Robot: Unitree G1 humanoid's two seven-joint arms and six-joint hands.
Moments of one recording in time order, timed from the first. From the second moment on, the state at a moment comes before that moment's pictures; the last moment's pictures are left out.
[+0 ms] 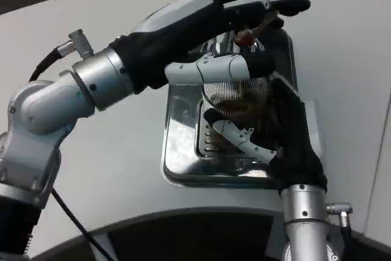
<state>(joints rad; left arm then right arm) -0.85 0.50 -0.10 0.21 0.00 -0.37 -0.67 -0.36 0.07 0.15 0.18 -0.37 -0.17 -0.38</state>
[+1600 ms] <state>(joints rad) -0.50 0.44 0.14 -0.17 -0.11 -0.30 -0.49 -0.37 0.05 0.12 0.19 -0.38 -0.20 -0.43</state>
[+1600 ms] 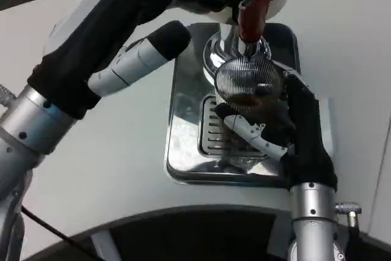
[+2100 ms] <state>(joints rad) -0.38 0.44 0.16 -0.22 -0.10 -0.26 -0.44 -0.25 0.02 0.09 0.04 -0.37 -0.20 -0.40</state>
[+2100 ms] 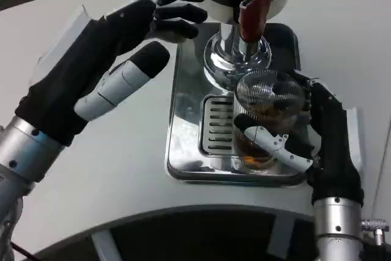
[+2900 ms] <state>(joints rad) -0.23 0.43 0.16 -0.23 -0.02 -0.26 -0.40 -0.09 0.02 0.05 -0.16 -0.35 -0.18 -0.31</state>
